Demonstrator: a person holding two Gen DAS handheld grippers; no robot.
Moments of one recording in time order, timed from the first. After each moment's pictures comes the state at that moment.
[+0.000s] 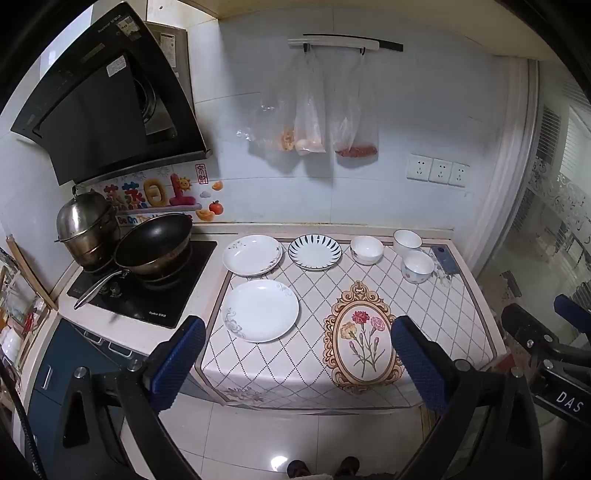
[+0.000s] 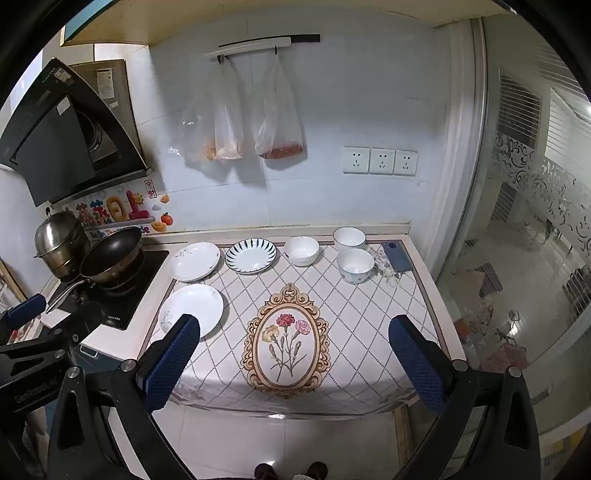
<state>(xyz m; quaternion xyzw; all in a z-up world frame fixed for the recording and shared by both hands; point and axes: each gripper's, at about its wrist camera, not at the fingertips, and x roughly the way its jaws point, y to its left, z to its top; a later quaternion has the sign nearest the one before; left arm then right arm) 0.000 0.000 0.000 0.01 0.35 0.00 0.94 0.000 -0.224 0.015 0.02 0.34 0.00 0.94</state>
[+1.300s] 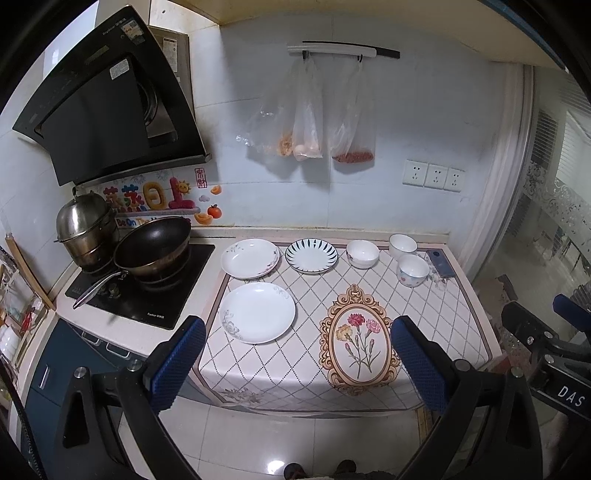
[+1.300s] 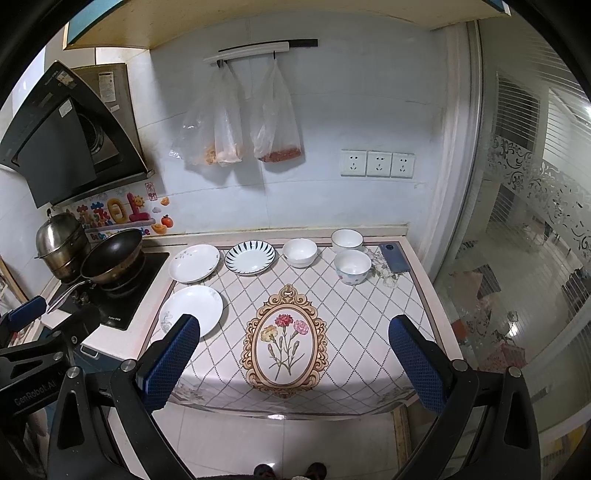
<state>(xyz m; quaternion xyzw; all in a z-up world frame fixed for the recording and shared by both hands) -0.004 0.000 0.006 0.01 0.34 -0.01 0.94 -0.013 -0.224 0.023 0.02 0.34 0.00 0.94</state>
